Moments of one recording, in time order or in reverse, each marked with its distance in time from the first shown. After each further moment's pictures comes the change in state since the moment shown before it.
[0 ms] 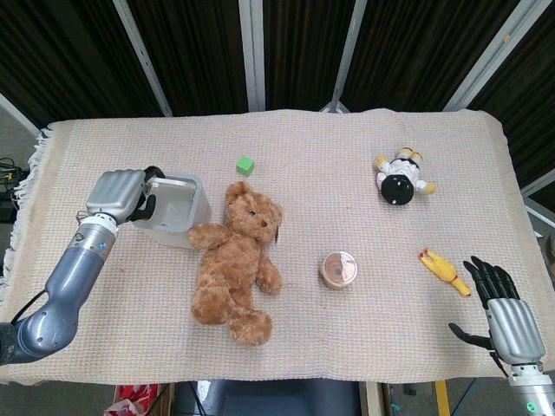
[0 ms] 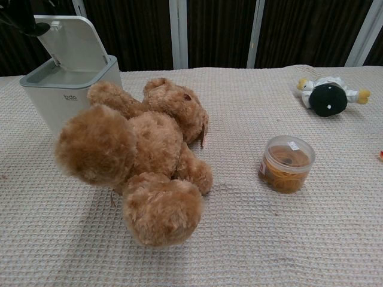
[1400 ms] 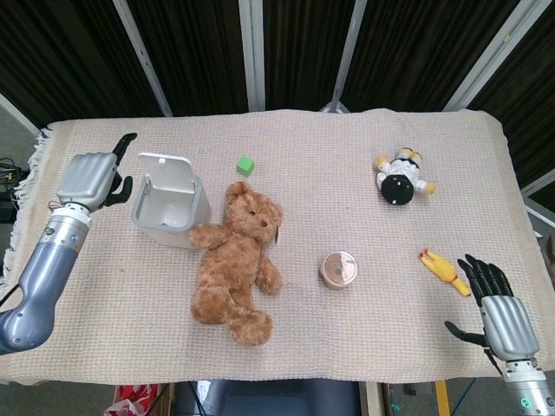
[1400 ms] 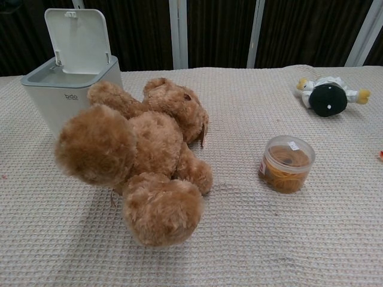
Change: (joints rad) left arm 0.176 -0.043 -0.102 0.134 0.260 -0.016 -0.101; right arm 0.014 -0.010 0.006 0.000 0.005 -0.018 -0.025
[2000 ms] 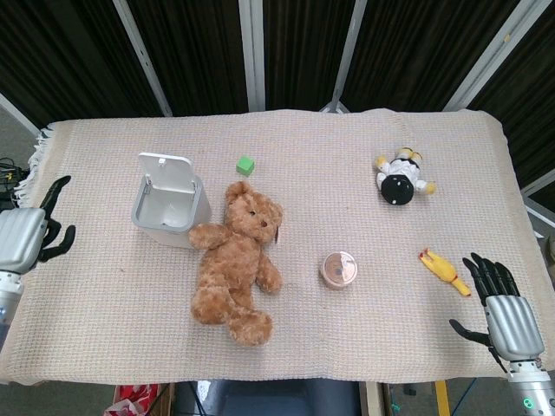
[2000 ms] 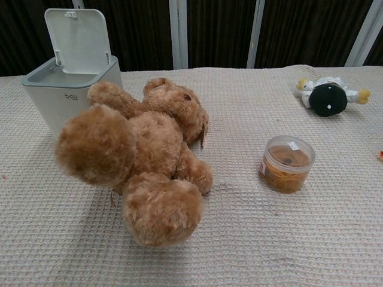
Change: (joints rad) left arm 0.476 0.063 0.086 -0.040 0.650 0.192 -0.385; right arm -0.008 -0.005 0.007 0.015 0.001 0.020 -0.029
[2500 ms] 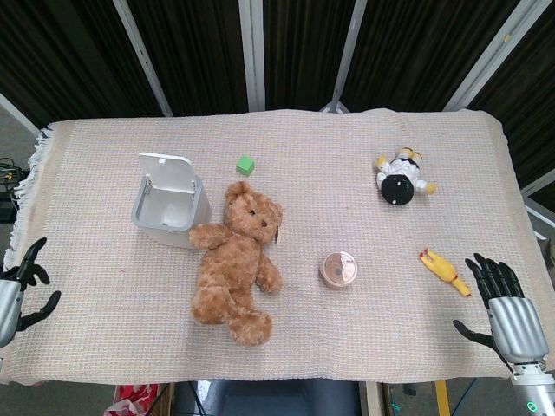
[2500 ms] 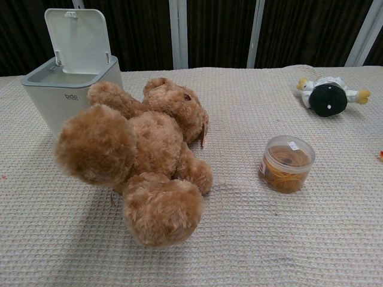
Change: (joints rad) left arm 0.300 -0.176 0.221 0.195 0.442 0.400 -0.113; right arm -0.008 -0.001 -0.004 0.025 -0.024 0.027 -0.011
